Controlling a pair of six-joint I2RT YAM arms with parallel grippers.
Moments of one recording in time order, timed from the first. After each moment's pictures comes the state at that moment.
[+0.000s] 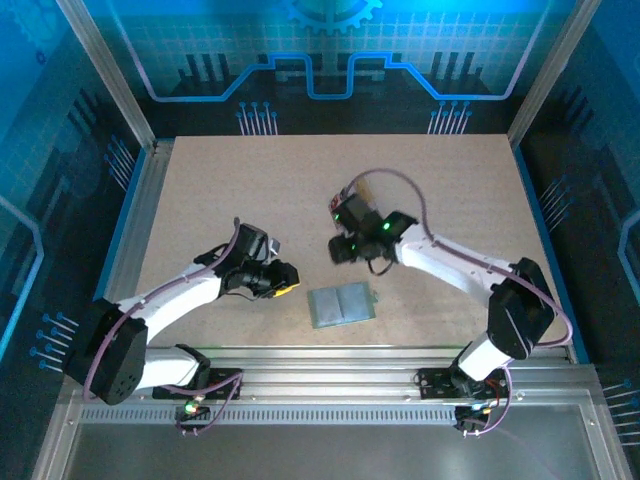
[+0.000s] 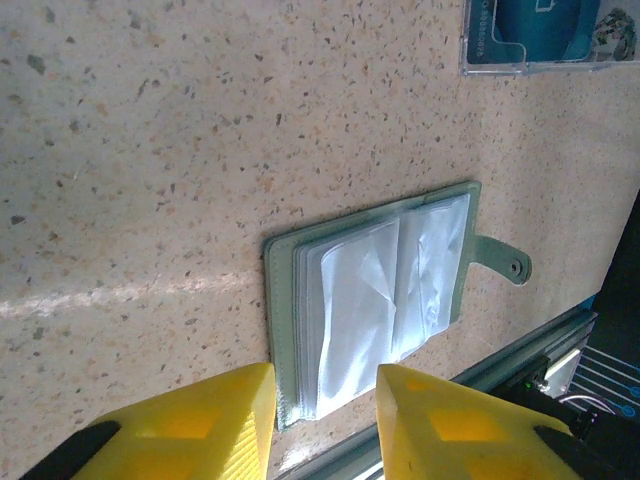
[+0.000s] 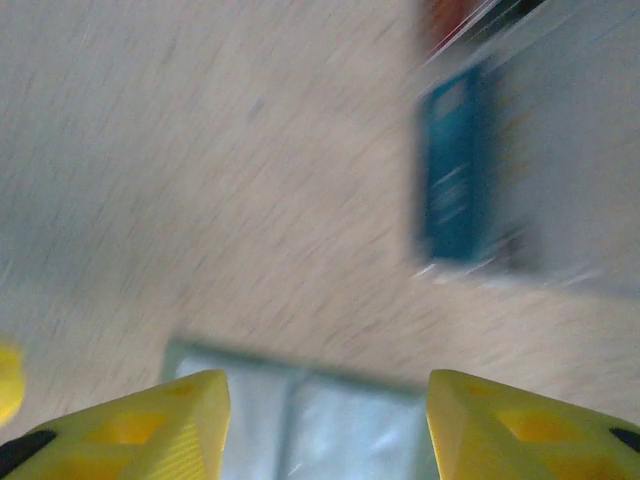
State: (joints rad) left arm -0.45 1.29 0.67 -0.38 0.49 -0.87; right arm 0.73 1.58 1.28 -0.76 0.16 0.46
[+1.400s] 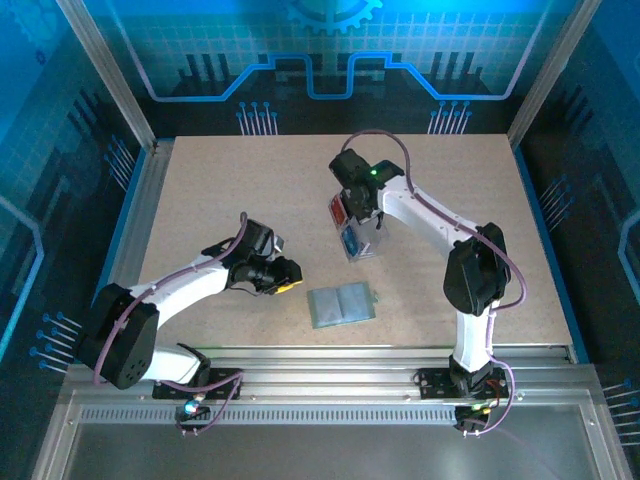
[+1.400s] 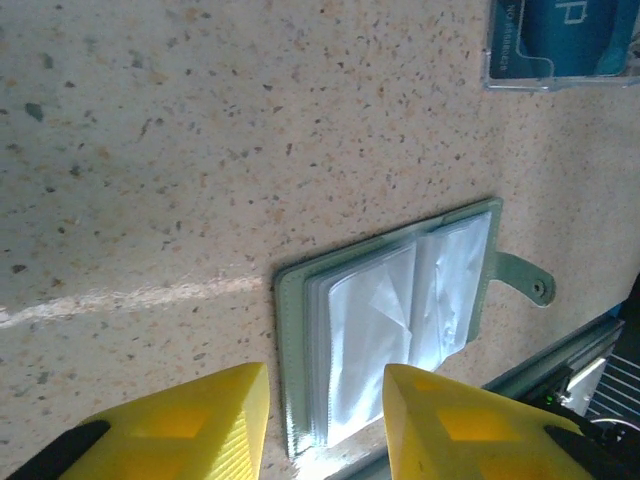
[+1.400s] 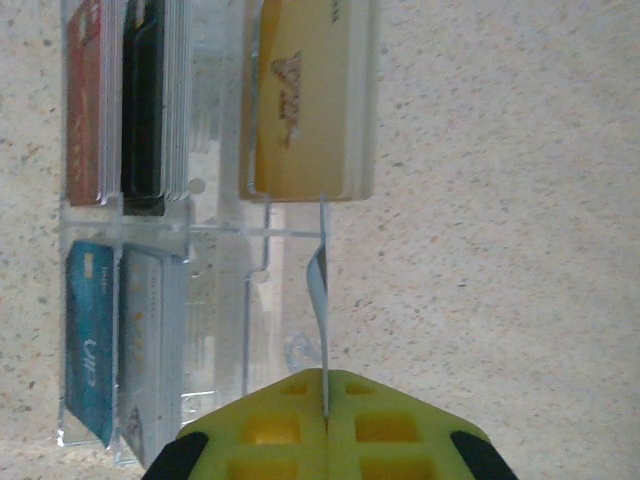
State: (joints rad) left arm -0.45 1.37 0.72 -0.40 0.46 -0.83; right arm 0.61 1.92 1.75 -1.08 0.50 0.14
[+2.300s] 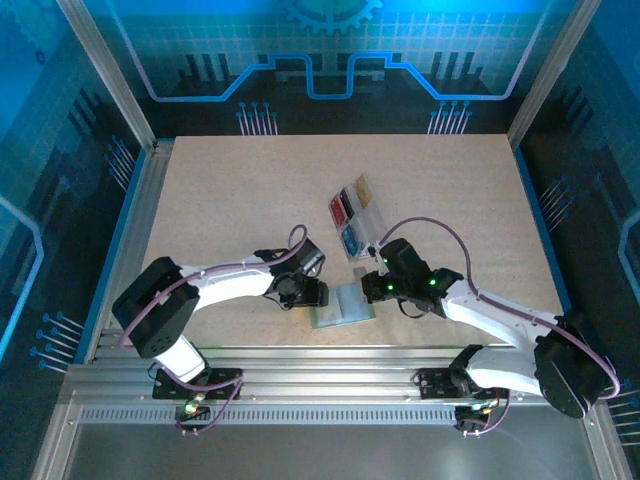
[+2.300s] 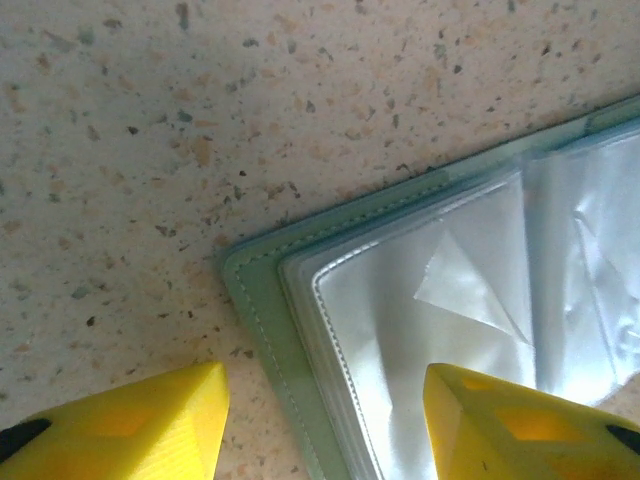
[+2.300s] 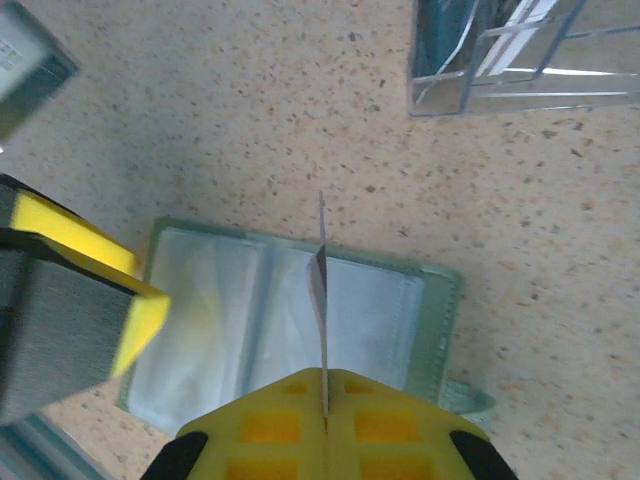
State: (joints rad) left arm -0.78 1.62 0.88 -0.50 0.15 -0.80; right arm 0.69 1.17 0.59 -0.28 -0.13 0.51
